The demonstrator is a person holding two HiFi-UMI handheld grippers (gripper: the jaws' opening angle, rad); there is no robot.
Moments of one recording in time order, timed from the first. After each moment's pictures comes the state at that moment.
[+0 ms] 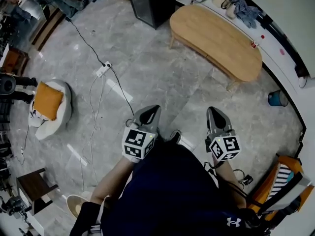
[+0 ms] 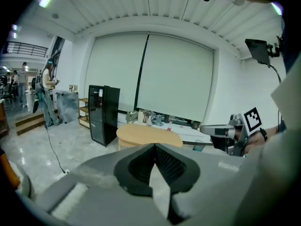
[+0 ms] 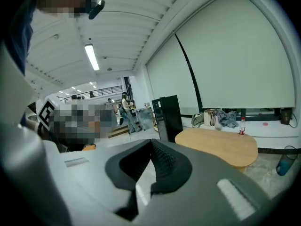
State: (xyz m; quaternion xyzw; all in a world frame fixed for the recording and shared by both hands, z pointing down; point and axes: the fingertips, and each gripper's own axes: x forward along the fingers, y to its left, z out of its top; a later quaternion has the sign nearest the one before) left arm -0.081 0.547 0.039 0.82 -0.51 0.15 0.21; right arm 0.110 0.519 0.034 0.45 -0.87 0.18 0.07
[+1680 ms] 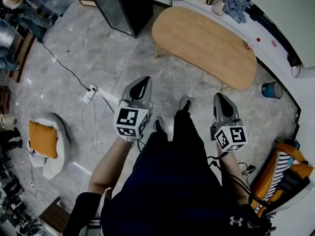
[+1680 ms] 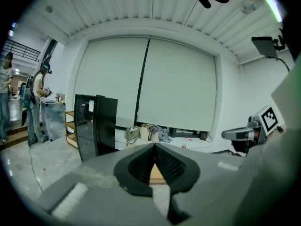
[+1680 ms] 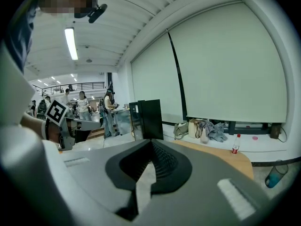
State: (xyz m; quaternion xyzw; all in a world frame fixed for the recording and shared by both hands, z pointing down) left arm -0.146 0.190 0.034 0.86 -0.48 0.11 0.15; right arm 0.094 0.246 0.028 0.56 -0.81 0.15 0.09
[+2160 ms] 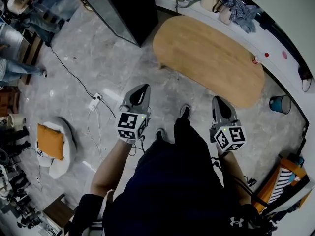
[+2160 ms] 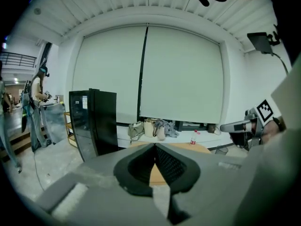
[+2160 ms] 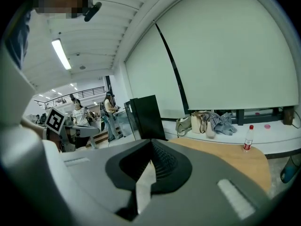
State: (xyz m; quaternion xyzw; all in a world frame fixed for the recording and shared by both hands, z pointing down) left arm -0.107 0.088 0.082 0.84 -0.49 0.17 0.15; right arm 0.148 0.123 0.076 0.53 -0.82 0.21 0.06
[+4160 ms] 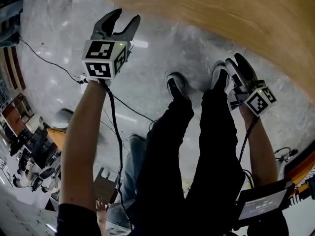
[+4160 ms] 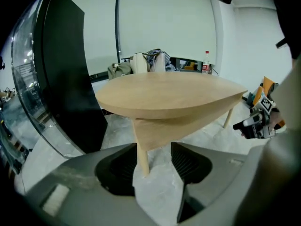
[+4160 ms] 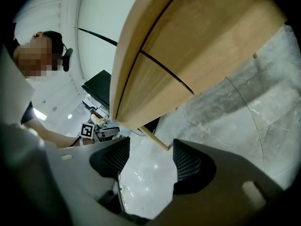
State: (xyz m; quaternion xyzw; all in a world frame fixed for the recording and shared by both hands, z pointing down) left arm -0.133 -0.135 0.620 0.84 -0.36 0.39 0.14; right arm 0.134 0.050 0.668 0.47 -0.72 0.51 -0.09
